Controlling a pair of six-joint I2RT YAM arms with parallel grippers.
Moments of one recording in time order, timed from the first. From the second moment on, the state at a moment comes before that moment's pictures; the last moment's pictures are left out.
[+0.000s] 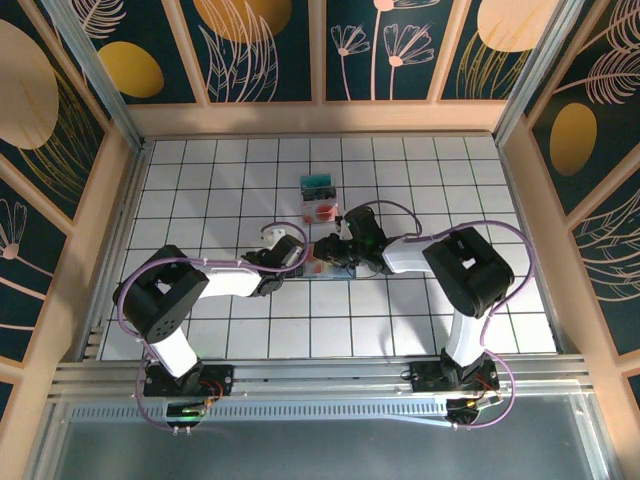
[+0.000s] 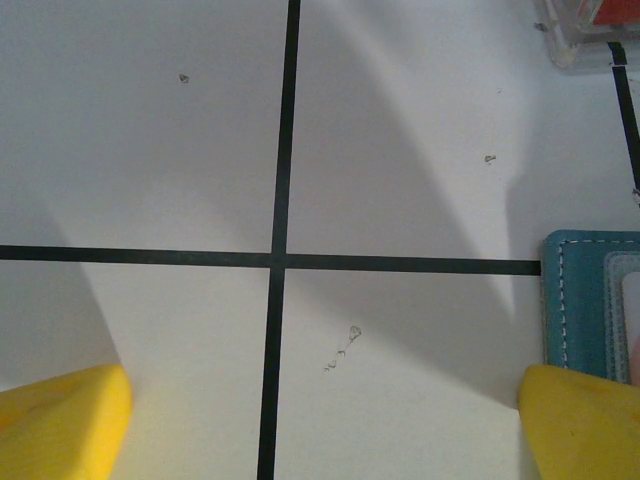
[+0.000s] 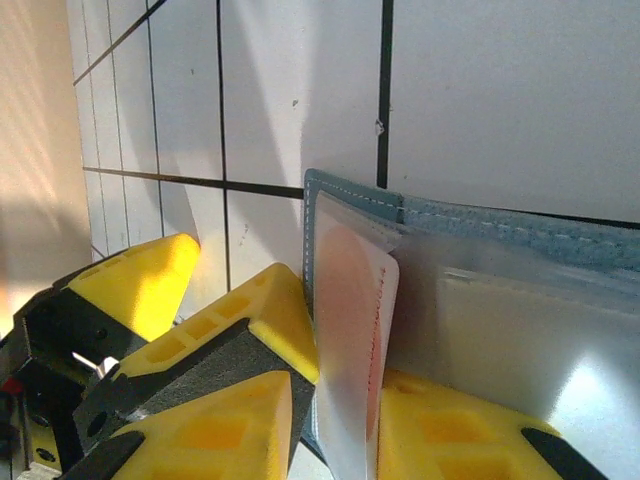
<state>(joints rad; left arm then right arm) -0.77 1.71 0.72 -0.01 -0.49 -0.69 0.65 1.82 0.82 0.28 -0.50 0.92</state>
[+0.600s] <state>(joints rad) -0.78 1.72 0.74 -0.04 -0.49 -0.72 0.60 1.77 0.71 0.47 -0.62 0.98</state>
